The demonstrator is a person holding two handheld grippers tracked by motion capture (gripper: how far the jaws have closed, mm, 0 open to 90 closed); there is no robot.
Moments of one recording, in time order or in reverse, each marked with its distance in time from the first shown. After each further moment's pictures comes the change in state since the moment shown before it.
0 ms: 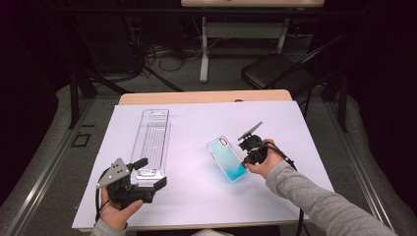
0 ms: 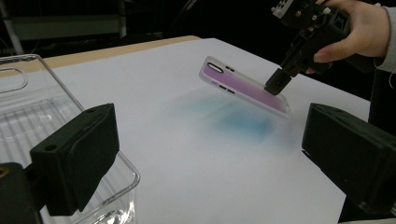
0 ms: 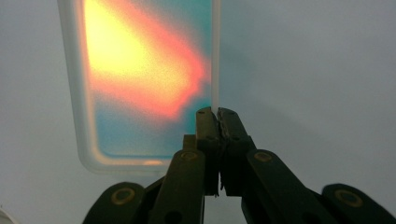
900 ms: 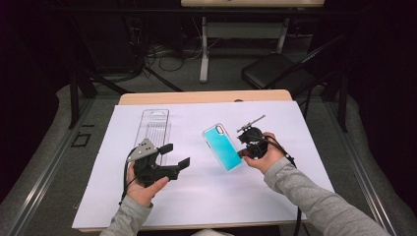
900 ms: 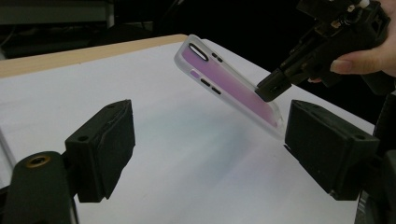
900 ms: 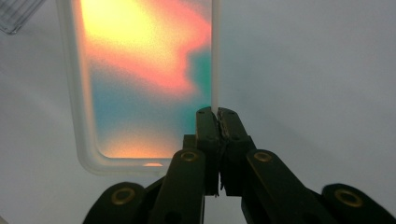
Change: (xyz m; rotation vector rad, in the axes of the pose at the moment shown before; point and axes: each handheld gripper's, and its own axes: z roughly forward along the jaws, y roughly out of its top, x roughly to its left) left arm -0.008 0.038 0.066 0.042 -0.034 -0.074; right arm 0.007 0.011 -0.024 -0.165 -0.007 -0.024
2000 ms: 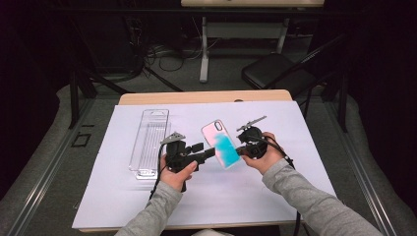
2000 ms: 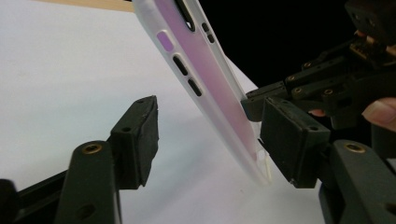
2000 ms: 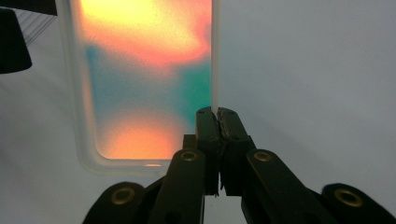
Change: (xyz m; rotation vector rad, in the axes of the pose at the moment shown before) left arm -0.004 -0.003 0.080 0.039 -0.096 -0.318; right arm 0.002 0.000 -0.001 -0.072 -0.012 -0.009
